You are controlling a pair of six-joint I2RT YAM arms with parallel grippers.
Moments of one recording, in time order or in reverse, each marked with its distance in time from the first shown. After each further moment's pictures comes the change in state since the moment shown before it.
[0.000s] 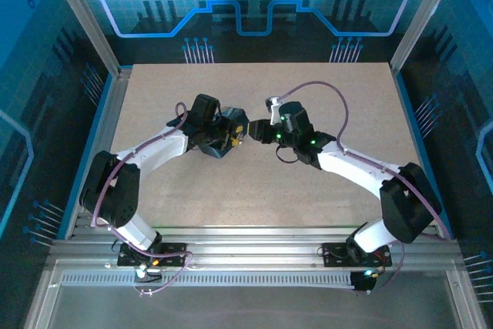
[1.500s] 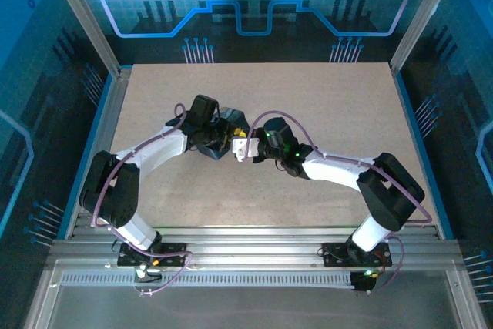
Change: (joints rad) left arm 0.010 -0.002 0.000 -0.042 0.012 0.003; right arm 0.101 0.100 -0.122 0.262 0.072 -1.440
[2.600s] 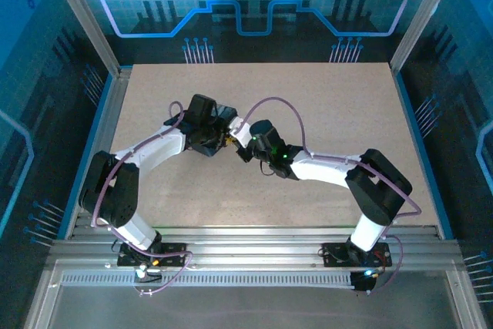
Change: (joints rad) left arm 0.015 0.000 0.000 -0.001 -0.107 -0.005; right arm 0.079 0.076 0.075 0.005 0.204 0.881
